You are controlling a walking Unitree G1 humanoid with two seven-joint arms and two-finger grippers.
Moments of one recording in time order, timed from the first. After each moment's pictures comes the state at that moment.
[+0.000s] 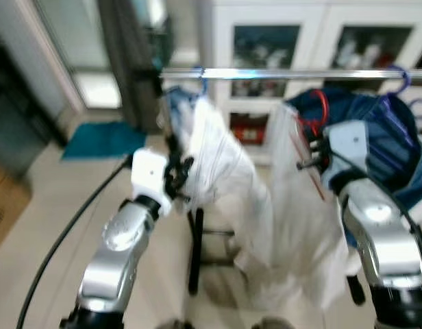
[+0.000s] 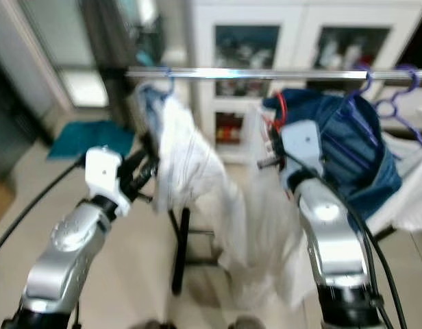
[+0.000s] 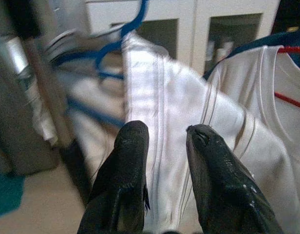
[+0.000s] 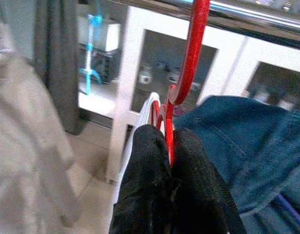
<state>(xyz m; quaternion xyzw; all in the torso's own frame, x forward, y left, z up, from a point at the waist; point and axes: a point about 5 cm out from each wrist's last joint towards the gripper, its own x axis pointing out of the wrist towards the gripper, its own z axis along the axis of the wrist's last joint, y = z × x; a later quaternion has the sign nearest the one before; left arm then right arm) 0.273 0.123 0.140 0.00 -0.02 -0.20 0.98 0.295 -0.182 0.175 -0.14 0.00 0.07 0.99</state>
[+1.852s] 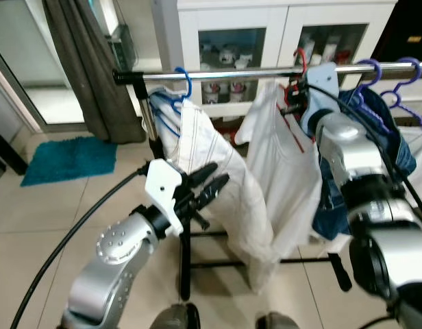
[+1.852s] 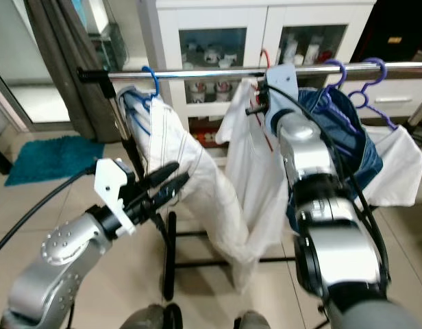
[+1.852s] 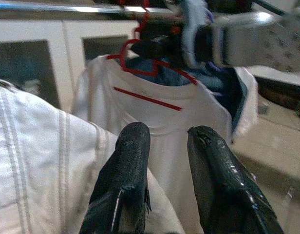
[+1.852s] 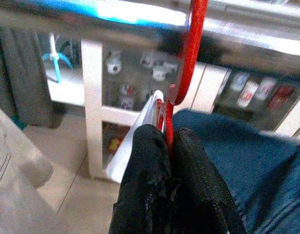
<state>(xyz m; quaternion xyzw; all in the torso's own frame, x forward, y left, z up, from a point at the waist) 0.236 0.100 0.160 -0.02 -0.02 -0.40 0.92 0.407 -0.168 0.201 -0.10 0.07 0.07 0.99</state>
